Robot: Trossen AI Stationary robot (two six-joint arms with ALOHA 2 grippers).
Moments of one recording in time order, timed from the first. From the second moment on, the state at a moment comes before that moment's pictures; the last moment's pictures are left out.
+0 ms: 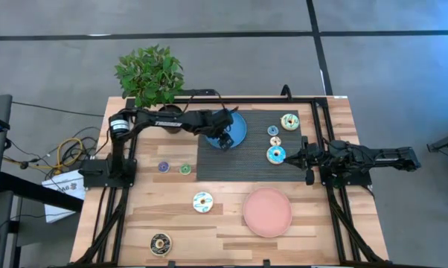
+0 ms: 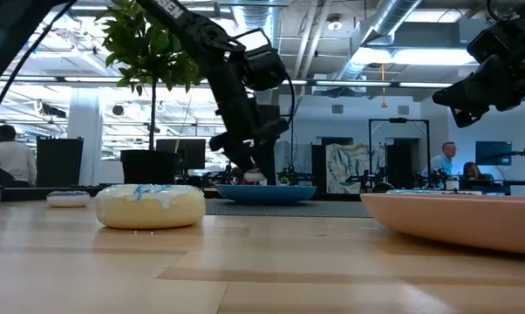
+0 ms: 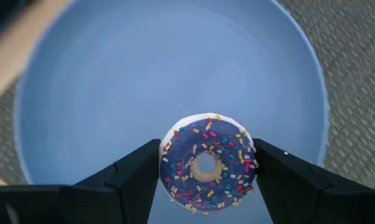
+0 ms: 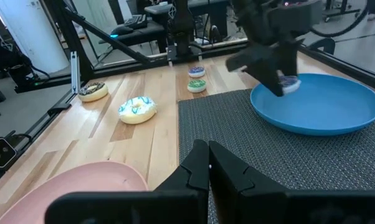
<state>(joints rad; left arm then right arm) 0.32 1.97 1.39 -0.45 -0.18 -0.30 0.04 0.05 0.09 -0.25 0.03 0.13</state>
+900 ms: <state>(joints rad) 0.38 2.06 1.41 -0.36 -0.12 -0.30 0.04 0.05 0.09 -0.25 0.03 0.13</state>
